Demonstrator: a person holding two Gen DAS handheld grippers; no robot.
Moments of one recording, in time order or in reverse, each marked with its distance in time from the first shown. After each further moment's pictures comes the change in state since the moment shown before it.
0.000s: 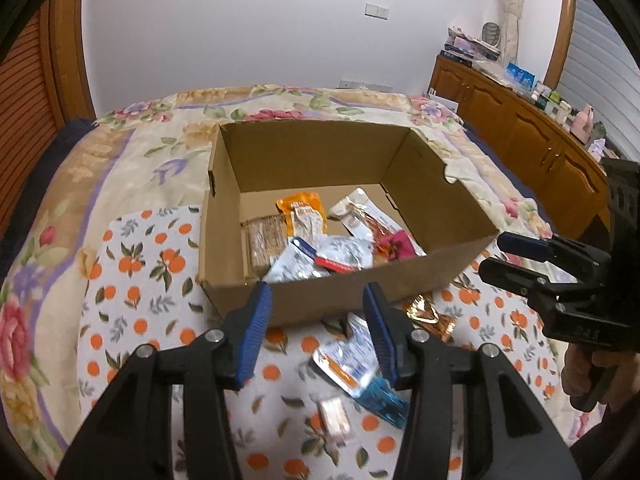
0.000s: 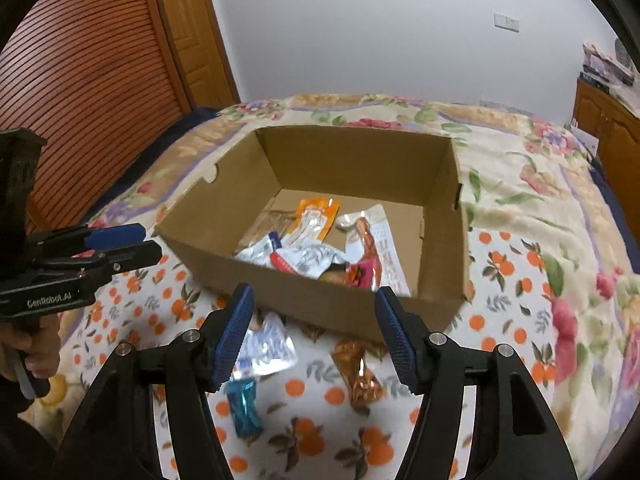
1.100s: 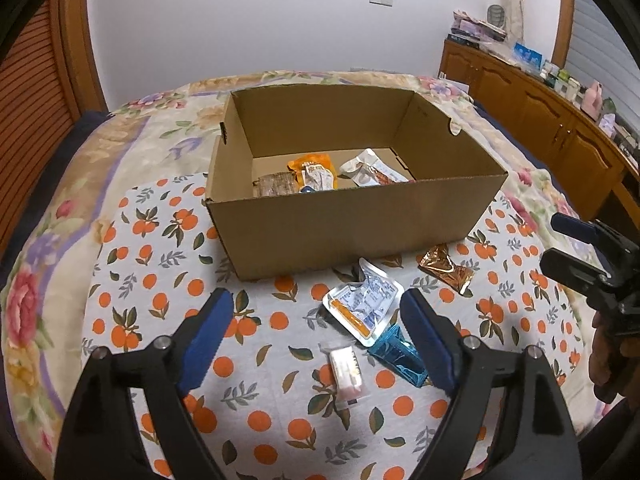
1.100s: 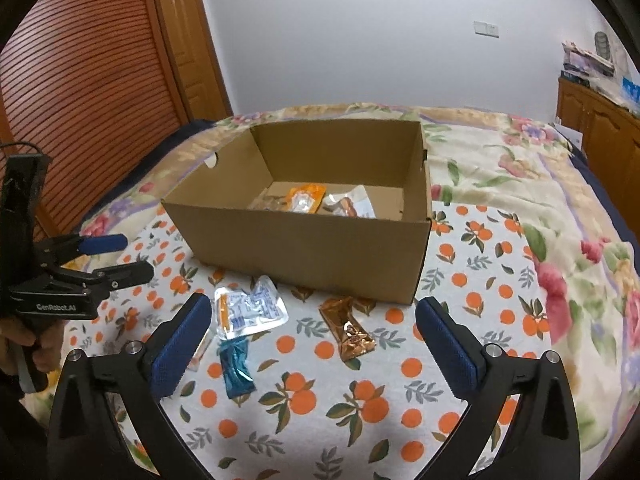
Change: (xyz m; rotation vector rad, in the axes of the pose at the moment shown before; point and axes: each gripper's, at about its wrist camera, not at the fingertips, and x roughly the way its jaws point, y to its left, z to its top) left arm 0.004 -0.011 -0.054 0.037 0.021 0.084; right arm -0.027 -0.007 -0.060 0.032 -0.075 -0.027
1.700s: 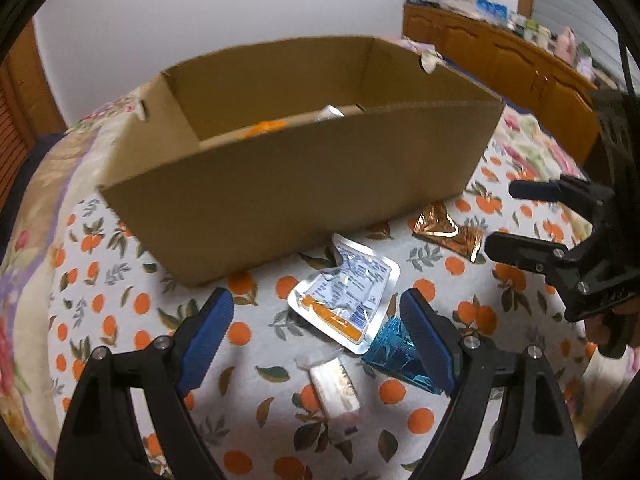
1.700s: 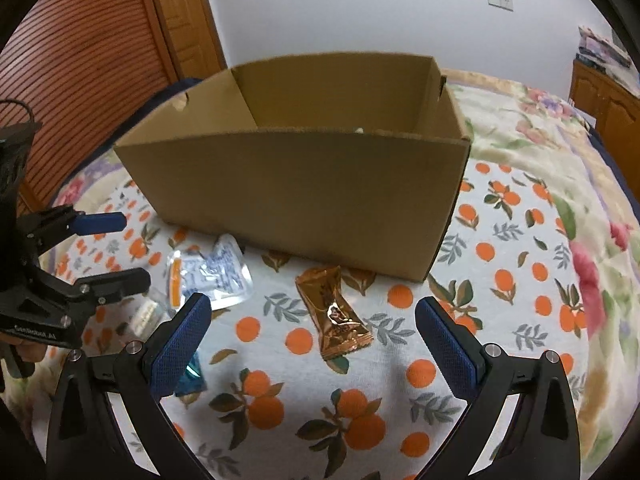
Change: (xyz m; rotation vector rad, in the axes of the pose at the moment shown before) left arm 0.069 -0.028 -0.010 0.170 0.075 -0.058; right arm 0.077 -0.017 -0.025 -0.029 0.128 0.005
